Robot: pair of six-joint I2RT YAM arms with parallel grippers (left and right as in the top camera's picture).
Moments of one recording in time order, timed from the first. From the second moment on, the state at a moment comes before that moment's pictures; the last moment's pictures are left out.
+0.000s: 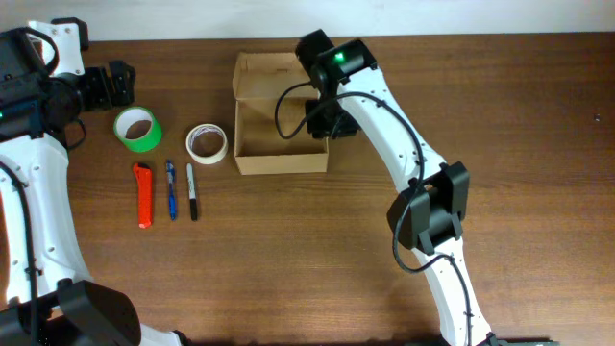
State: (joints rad) left arm 0.35 1.68 1.68 -0.72 0.34 0.16; right arm 0.48 2.45 2.53 -1.54 0.01 0.39
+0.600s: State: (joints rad) left arm 0.35 1.68 1.68 -0.69 0.36 0.16; right arm -0.02 2.09 3.03 -1.69 0.12 0.28
